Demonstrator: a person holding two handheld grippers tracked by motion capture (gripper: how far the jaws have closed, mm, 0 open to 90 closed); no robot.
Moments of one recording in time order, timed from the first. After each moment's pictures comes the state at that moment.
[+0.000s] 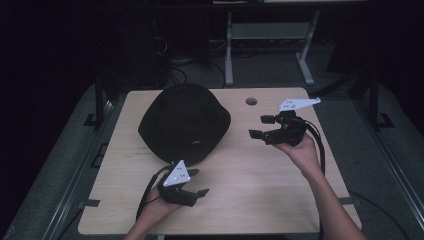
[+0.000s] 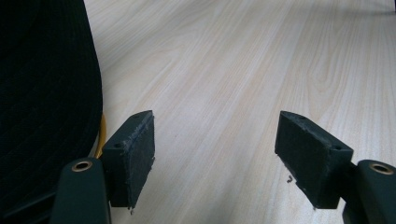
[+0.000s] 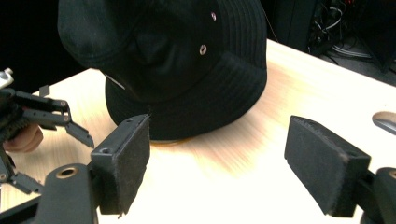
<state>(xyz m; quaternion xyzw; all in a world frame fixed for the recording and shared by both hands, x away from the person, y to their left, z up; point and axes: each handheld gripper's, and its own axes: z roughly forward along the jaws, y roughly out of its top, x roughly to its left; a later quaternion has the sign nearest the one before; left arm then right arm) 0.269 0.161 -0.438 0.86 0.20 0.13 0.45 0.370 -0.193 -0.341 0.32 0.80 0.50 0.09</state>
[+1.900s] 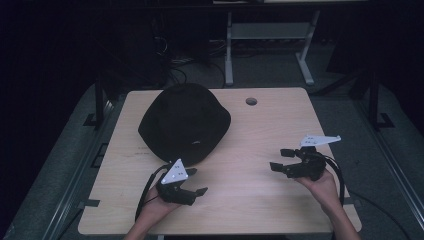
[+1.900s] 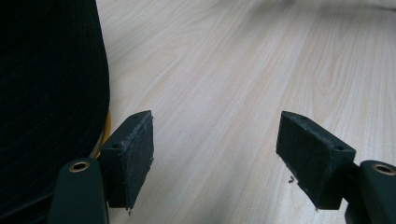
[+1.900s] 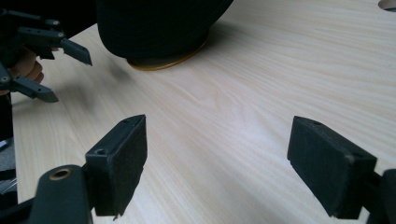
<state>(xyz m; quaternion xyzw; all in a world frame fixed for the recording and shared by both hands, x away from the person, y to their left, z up) 0.271 0.165 -0.439 0.86 0.22 0.12 0.45 0.317 -0.252 -0.419 0.37 0.79 0.49 0.05</state>
